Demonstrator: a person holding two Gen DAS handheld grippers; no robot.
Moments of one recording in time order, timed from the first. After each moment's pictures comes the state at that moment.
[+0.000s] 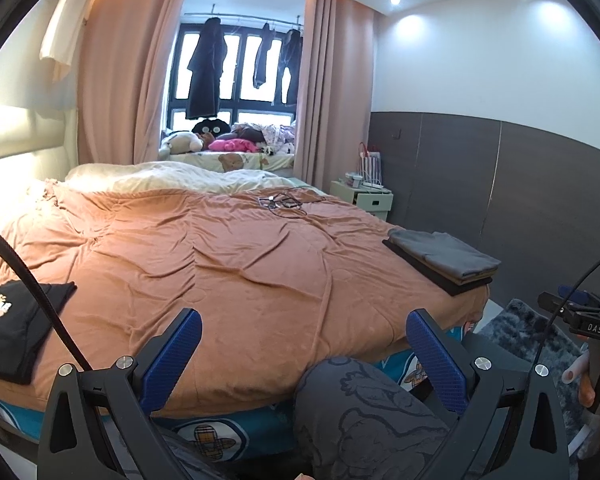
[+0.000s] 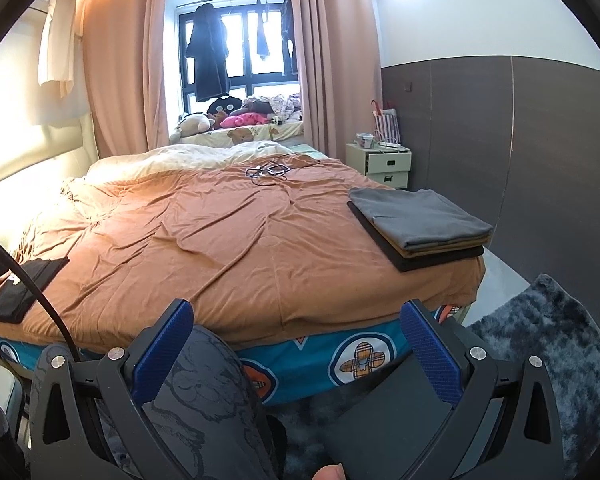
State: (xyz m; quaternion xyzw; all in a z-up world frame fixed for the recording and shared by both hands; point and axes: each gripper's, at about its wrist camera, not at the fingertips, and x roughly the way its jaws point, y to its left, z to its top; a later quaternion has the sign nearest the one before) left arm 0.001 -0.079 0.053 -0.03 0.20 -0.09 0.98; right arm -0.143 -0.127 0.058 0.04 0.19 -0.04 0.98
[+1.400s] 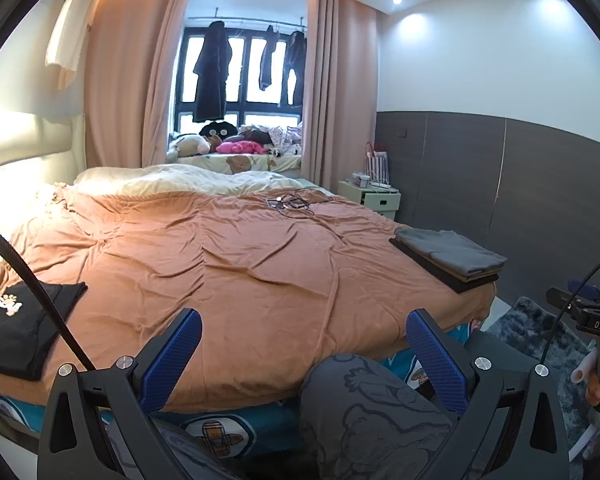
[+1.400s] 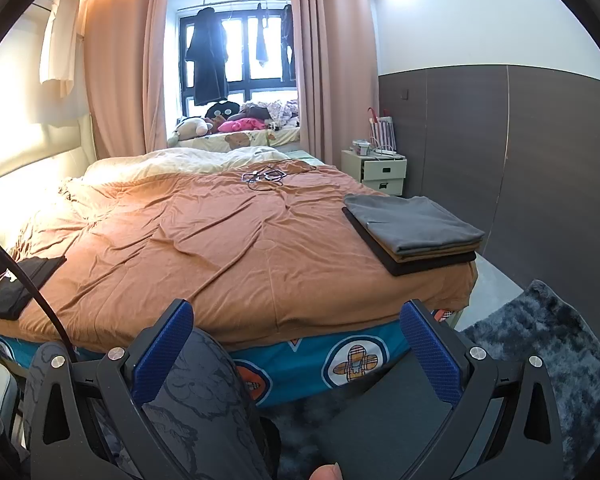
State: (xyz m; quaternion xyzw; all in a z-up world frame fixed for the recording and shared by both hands) left arm -0.012 -0.073 0.054 -0.03 0.19 -0.07 0.98; right arm -0.149 -0.149 0.058 0.03 0.18 -0.04 0.98
